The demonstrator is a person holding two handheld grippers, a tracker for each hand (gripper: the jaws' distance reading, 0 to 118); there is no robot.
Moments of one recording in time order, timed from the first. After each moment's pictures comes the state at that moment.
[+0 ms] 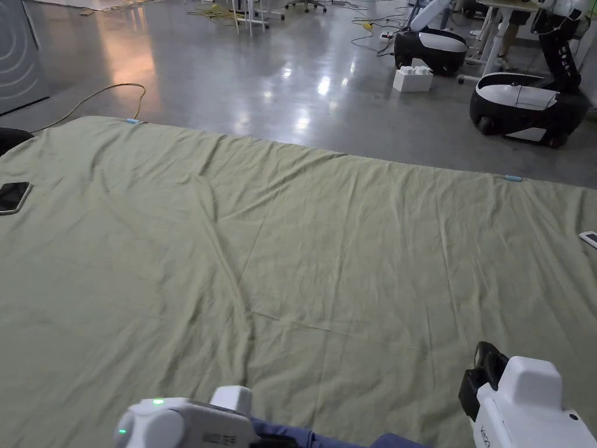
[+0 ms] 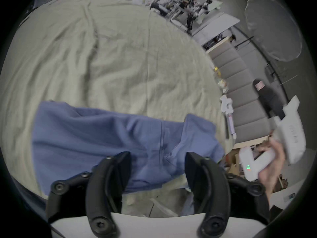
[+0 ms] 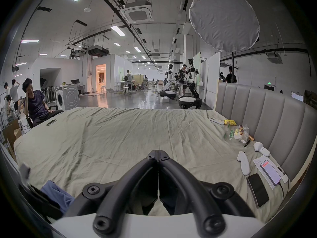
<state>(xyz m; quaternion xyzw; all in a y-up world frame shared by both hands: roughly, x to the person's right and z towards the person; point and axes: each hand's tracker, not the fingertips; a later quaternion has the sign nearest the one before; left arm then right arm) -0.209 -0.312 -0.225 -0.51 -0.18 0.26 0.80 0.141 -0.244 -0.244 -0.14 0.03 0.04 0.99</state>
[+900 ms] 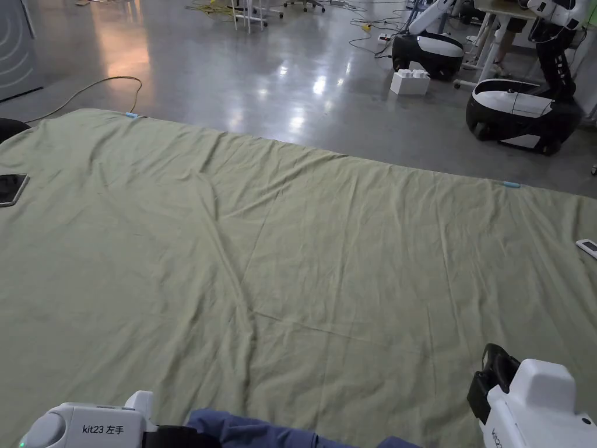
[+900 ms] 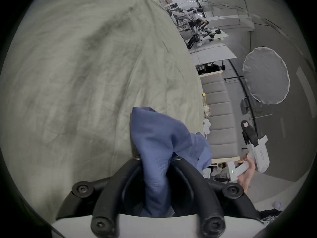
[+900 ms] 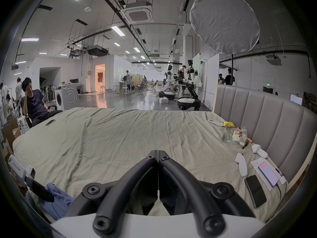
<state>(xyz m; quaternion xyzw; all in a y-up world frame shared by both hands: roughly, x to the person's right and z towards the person) -0.352 -0.425 -0.232 -0.48 -0.21 0.43 0.73 0.132 -0.235 -0.241 -0.14 0.02 0.05 0.99</state>
